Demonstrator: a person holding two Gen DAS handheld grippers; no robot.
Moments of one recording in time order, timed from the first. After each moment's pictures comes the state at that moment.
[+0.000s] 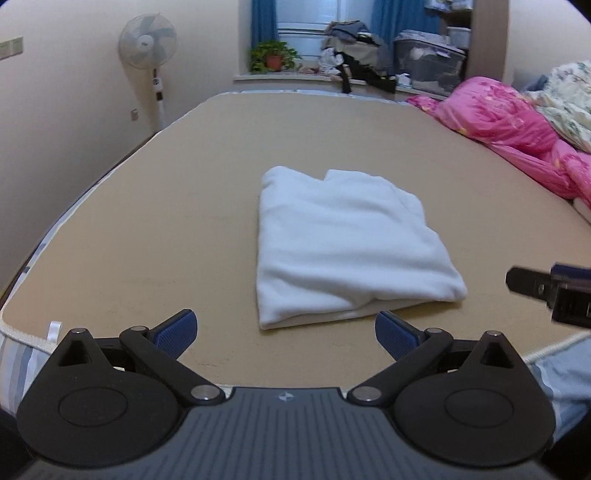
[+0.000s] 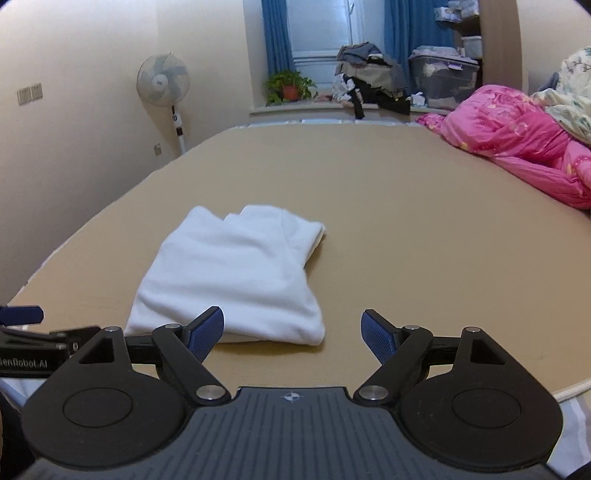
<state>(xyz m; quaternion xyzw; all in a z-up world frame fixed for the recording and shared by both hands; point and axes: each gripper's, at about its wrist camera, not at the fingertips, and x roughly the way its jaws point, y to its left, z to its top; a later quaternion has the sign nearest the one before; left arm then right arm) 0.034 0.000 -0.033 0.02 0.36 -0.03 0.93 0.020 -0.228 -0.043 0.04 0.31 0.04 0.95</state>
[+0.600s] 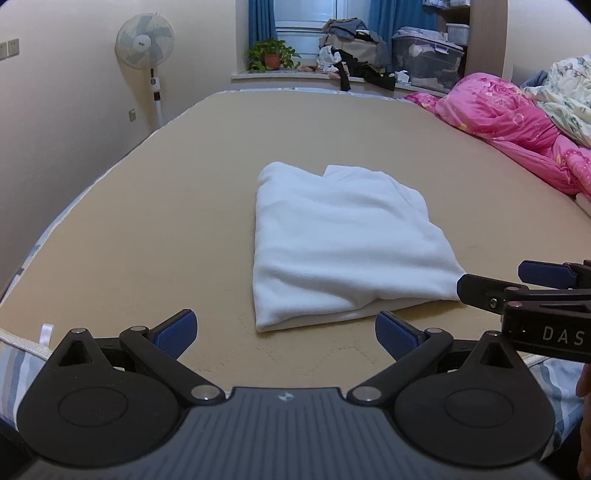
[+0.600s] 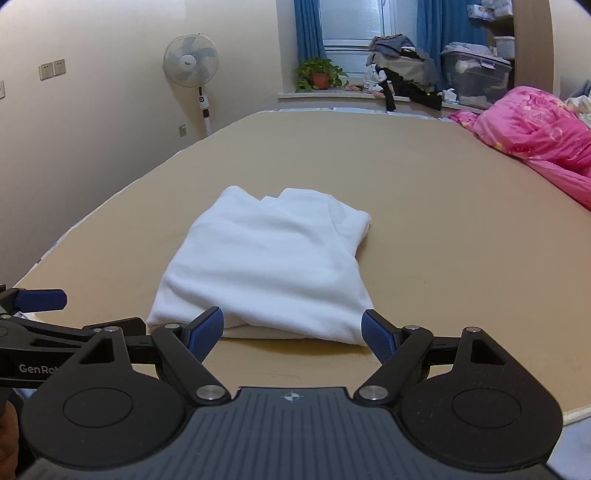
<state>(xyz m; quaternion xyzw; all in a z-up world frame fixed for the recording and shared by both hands) 0.049 -0.005 -0.047 0.02 0.36 -0.03 0.93 0.037 -0.190 -0.056 0.02 0.32 0.09 0.94</state>
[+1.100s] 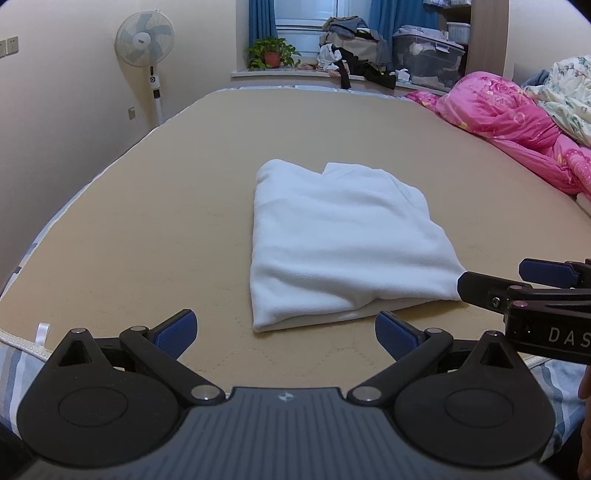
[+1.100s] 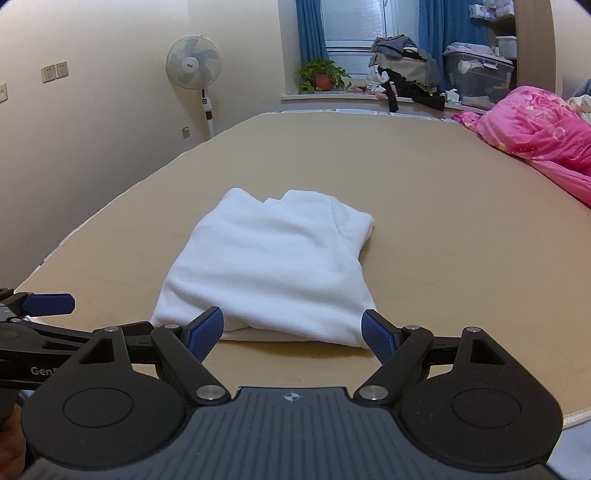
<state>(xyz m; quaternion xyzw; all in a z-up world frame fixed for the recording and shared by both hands) 0.053 -0.009 -0.051 0.03 0.36 -0.03 0.93 0.035 -0.191 -0.055 0.02 0.32 0.09 0.94</state>
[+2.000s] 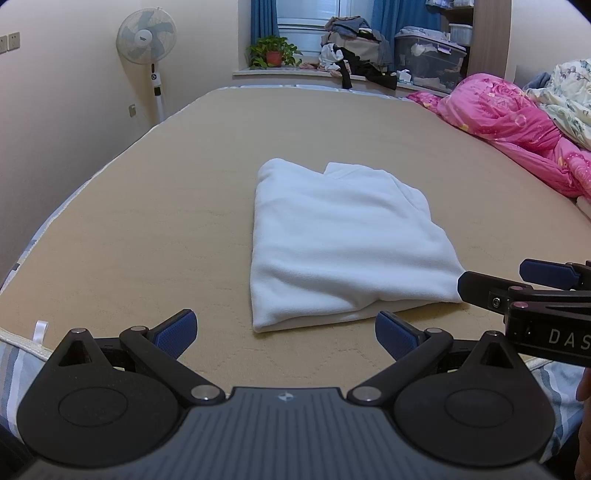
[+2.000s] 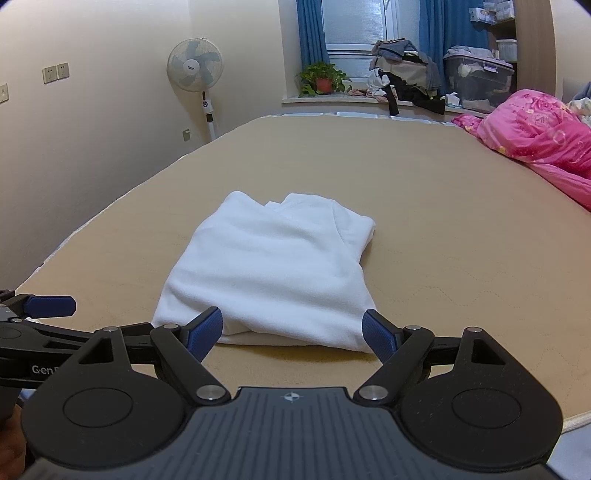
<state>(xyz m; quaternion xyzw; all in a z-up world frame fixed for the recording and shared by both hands) 0.055 -0.011 -0.053 0.02 0.36 -0.03 0.93 0.036 -0.188 -0.055 0.02 0.31 0.09 0.95</state>
